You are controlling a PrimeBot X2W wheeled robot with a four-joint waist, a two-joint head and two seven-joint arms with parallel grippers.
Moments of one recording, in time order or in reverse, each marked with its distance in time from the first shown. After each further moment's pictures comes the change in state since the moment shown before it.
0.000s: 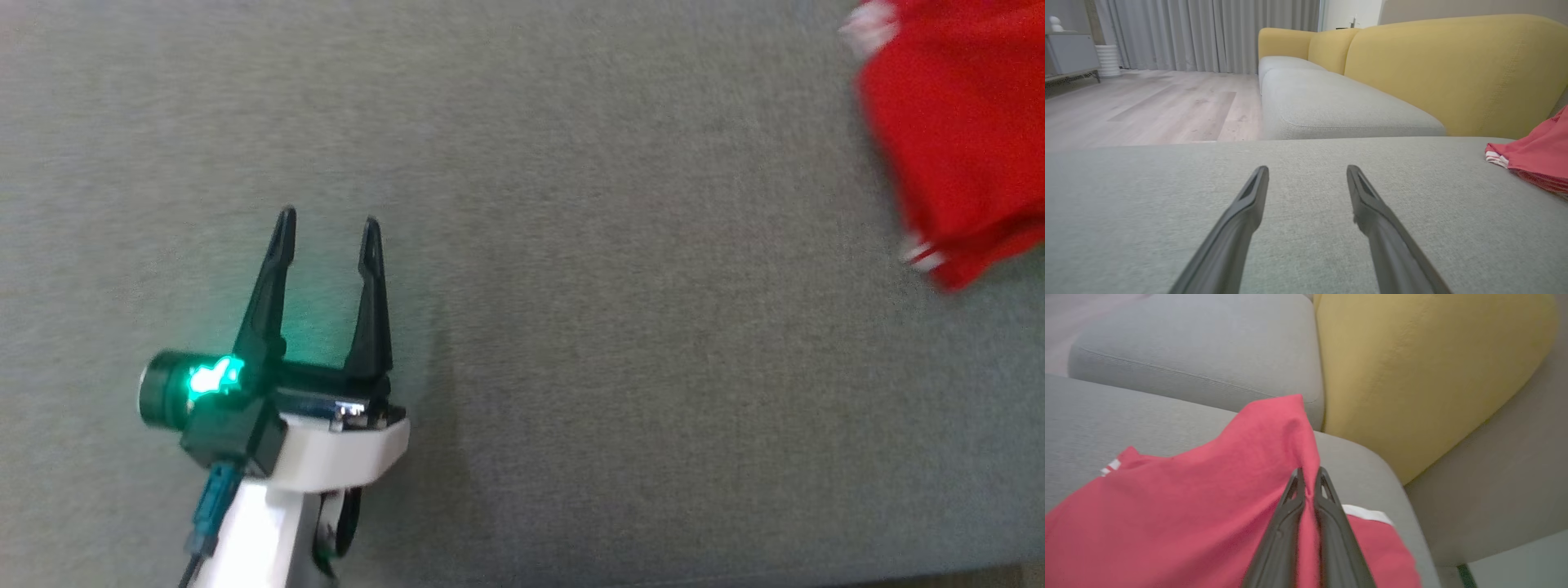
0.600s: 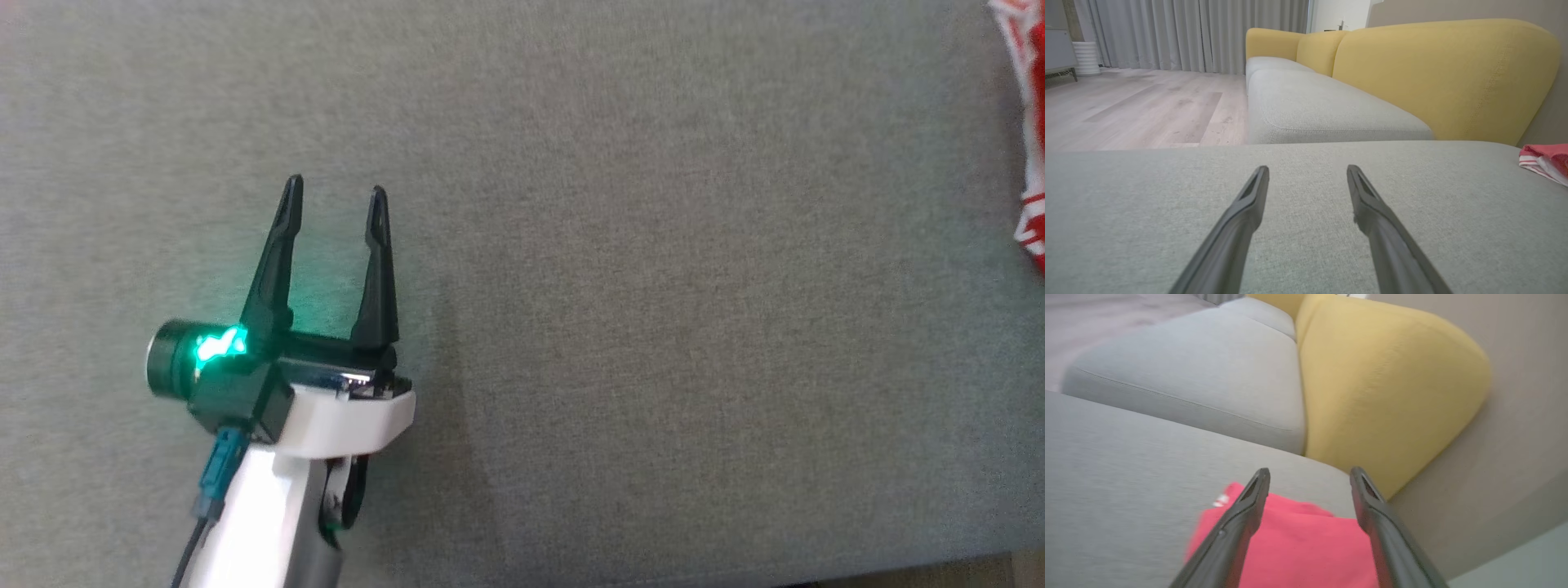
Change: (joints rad) left arm -0.088 -0.001 -0.017 0.060 -0.019 0.000 0.000; right arm 0.107 0.114 -0.128 -0.187 -0.142 0.000 -0.088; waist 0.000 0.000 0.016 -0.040
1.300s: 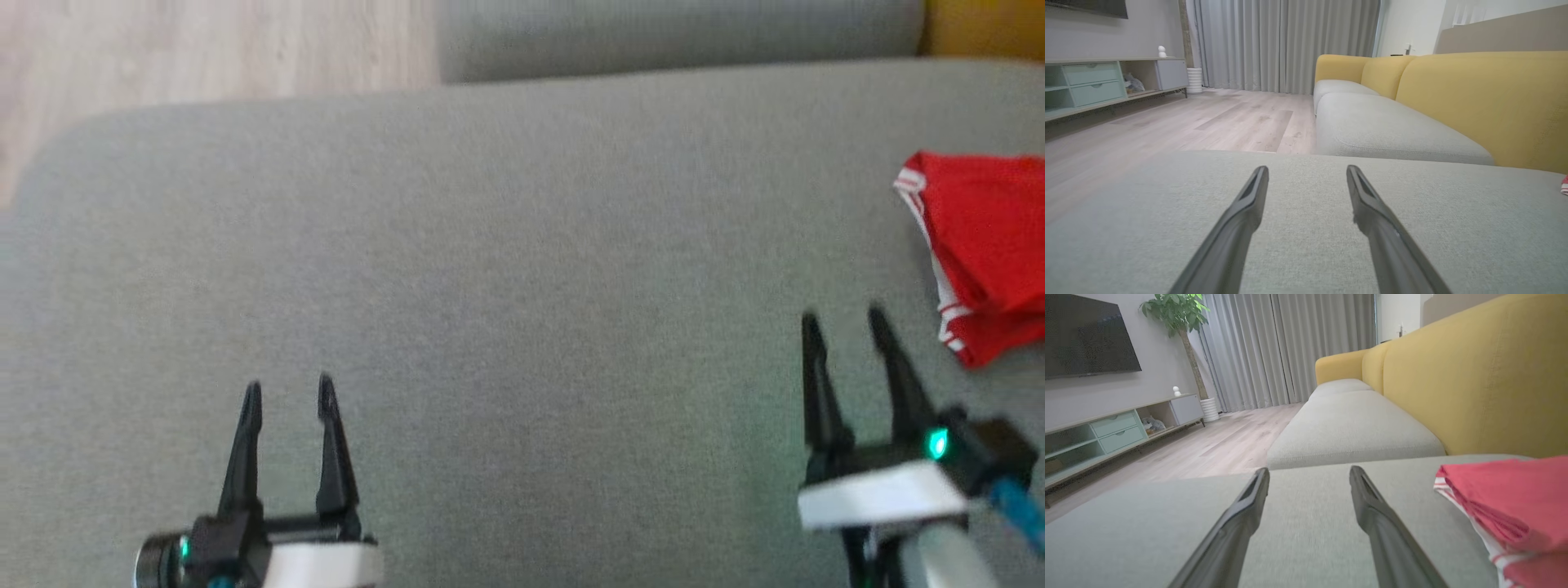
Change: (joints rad) left arm 0.323 0.001 0.058 0.016 -0.056 0.118 0.000; right arm 0.247 0.491 0.342 0.177 -0.018 0.000 -0.399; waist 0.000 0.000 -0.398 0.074
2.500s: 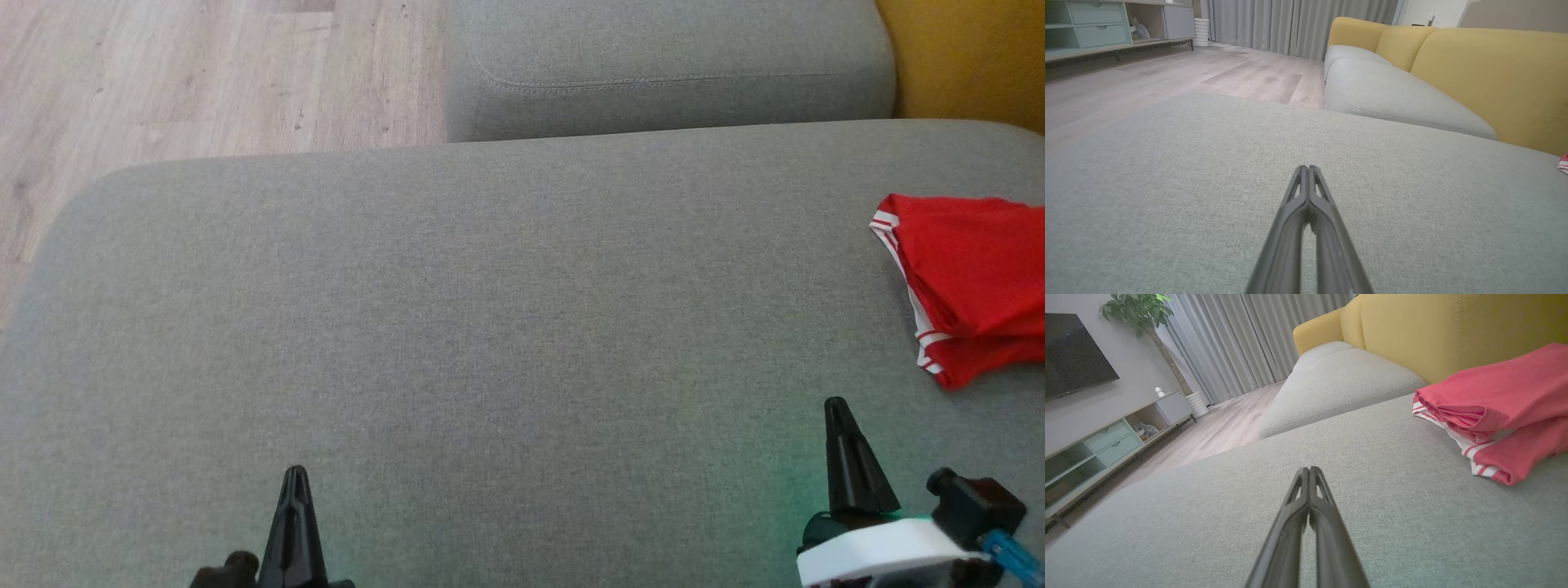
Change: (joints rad) left arm 0.117 0.004 0.008 0.118 -0.114 -0.021 0.028; right arm 0.141 0.019 0.001 0.130 0.165 0.000 0.027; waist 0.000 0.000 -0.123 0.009
